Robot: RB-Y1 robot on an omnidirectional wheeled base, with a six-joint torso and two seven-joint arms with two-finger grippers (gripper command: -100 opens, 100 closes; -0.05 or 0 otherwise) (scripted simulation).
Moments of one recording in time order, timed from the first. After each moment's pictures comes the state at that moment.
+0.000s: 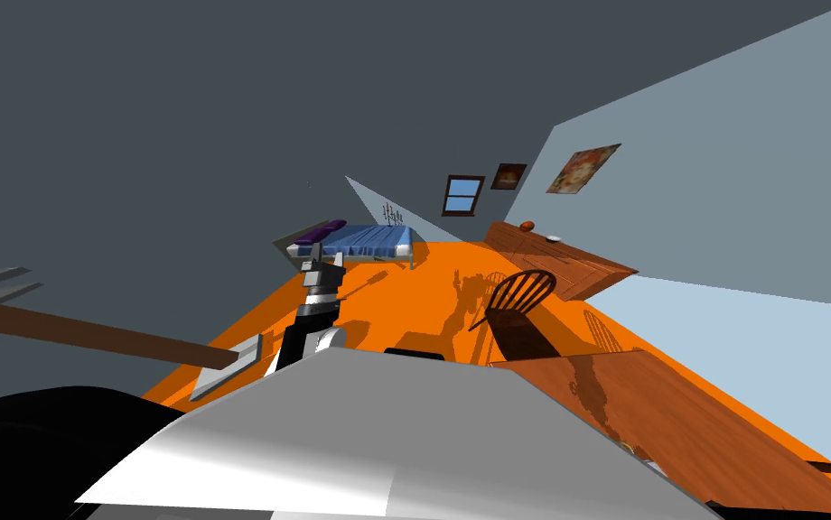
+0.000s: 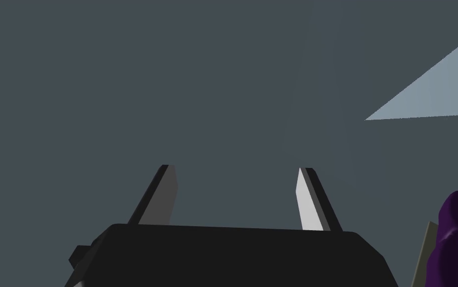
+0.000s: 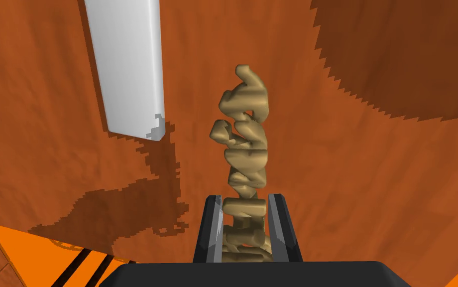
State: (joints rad) left arm 0.55 0.01 0.02 -2.35 0.12 -0.39 0.05; right arm 0.58 -1.24 0.43 -0.75 0.71 -0.58 0.23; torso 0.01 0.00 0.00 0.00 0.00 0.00
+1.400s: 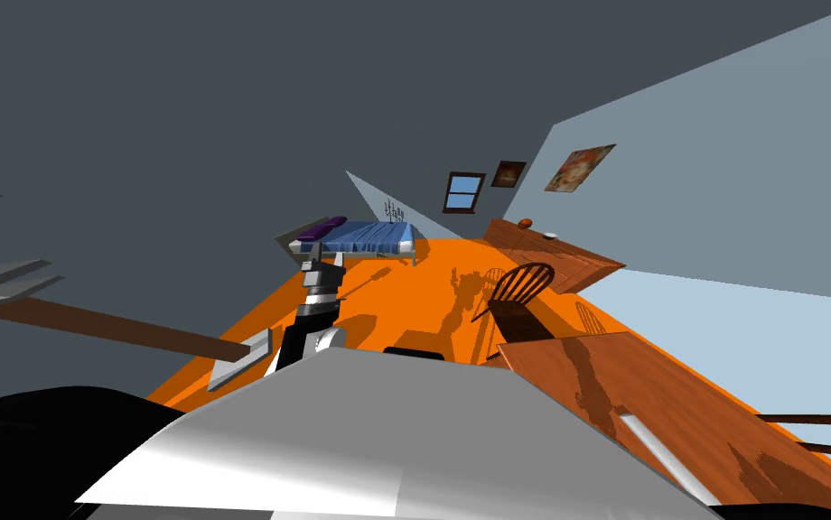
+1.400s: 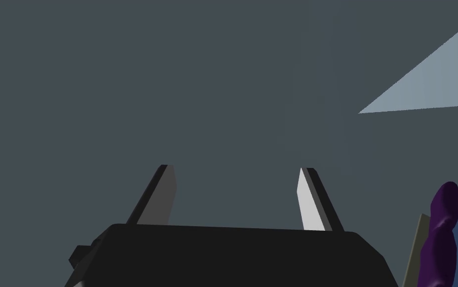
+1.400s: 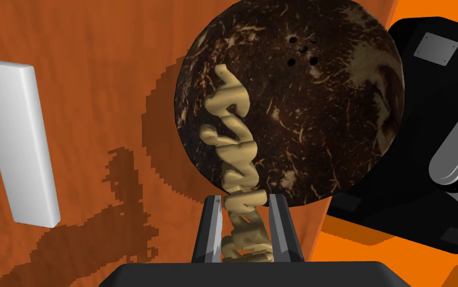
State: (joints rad) left arm 0.55 0.01 0.02 -2.35 0.12 -0.39 0.05; right arm 0.75 -1.30 0.41 -0.82 0.75 -0.67 0.20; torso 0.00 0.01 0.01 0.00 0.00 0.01
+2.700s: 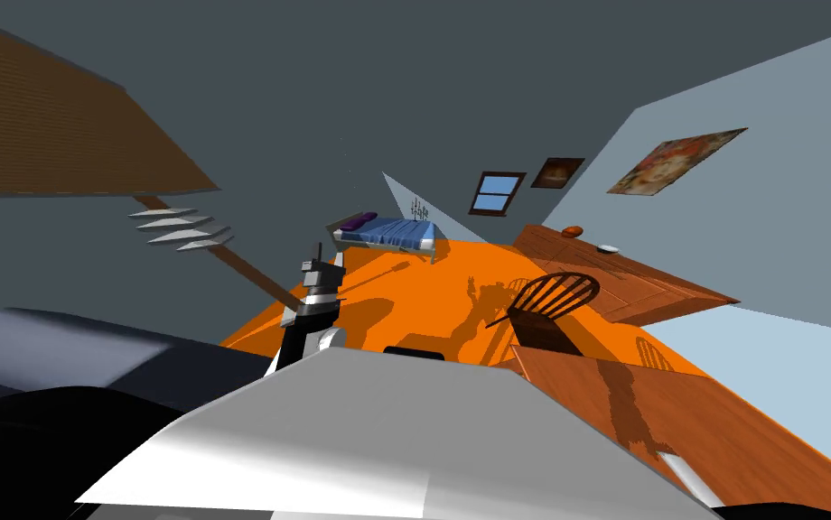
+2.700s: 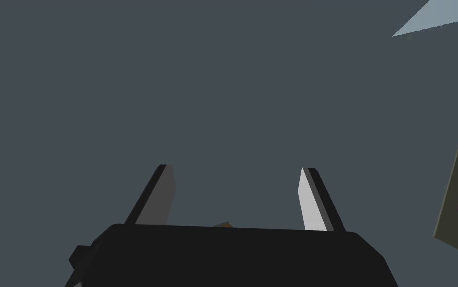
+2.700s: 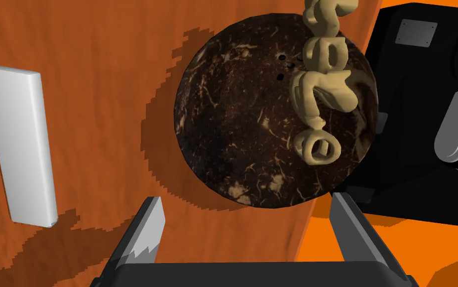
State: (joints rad) left arm 0.55 0.01 0.02 -2.35 0.12 -0.39 0.05; right arm 0.84 -1.33 0.40 -0.83 0.68 -0.72 0.09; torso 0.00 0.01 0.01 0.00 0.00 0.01
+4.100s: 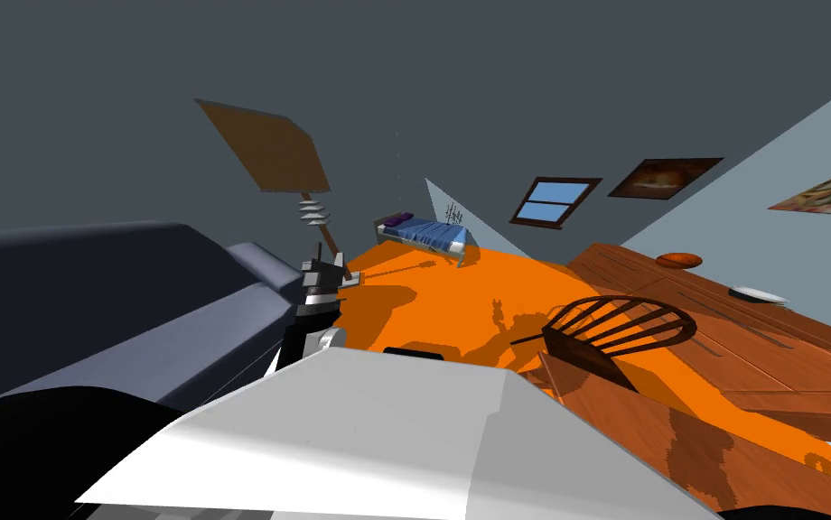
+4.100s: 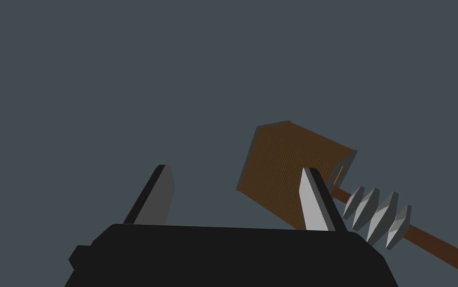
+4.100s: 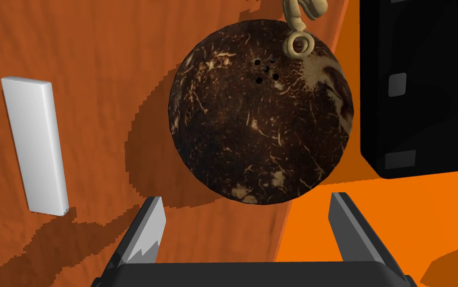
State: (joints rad) left arm 0.55 0.01 0.02 -2.35 0.12 -0.39 0.05; right arm 0.95 -1.37 0.37 -0.81 0.54 -0.79 -0.10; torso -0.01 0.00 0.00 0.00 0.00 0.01
